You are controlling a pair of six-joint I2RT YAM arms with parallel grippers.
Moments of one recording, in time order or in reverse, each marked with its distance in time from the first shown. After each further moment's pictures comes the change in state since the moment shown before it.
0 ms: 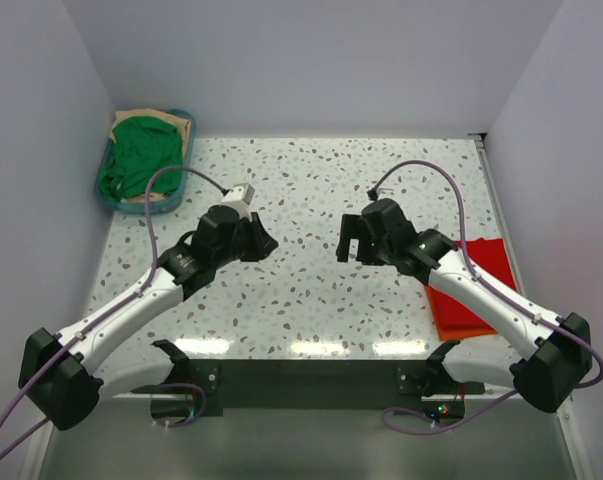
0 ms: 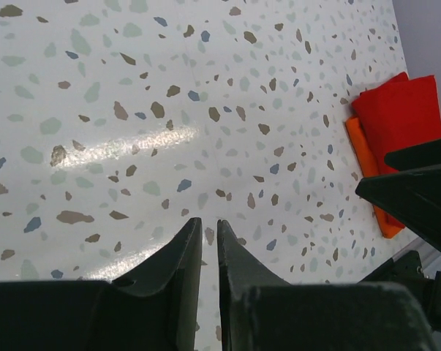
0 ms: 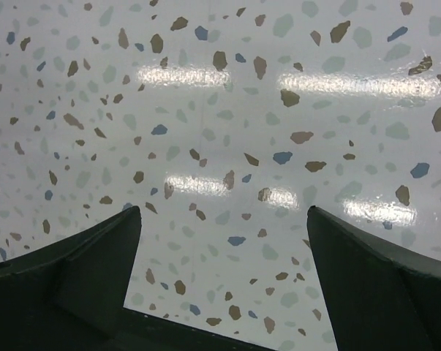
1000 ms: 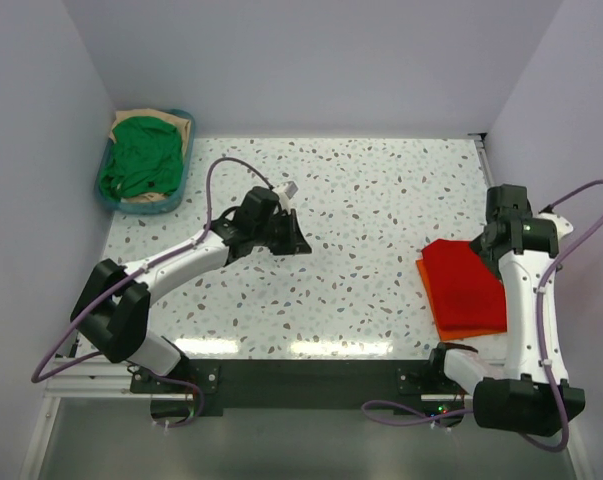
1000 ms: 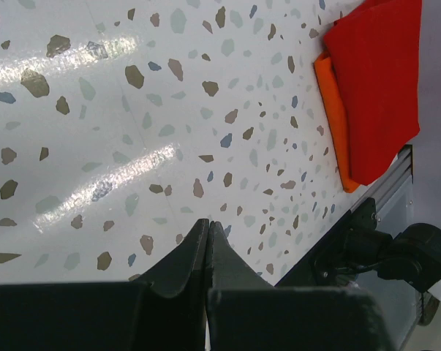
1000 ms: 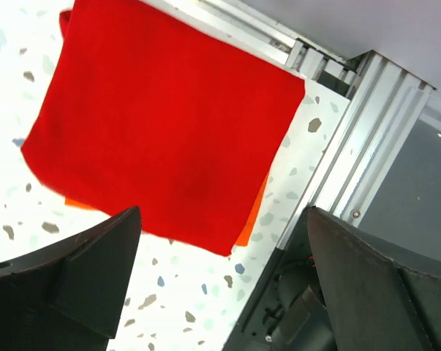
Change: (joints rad) left arm -0.016 0.404 0.194 0.055 0.282 -0.055; right arm -0.814 -0.114 0.226 -0.701 0.428 0.223
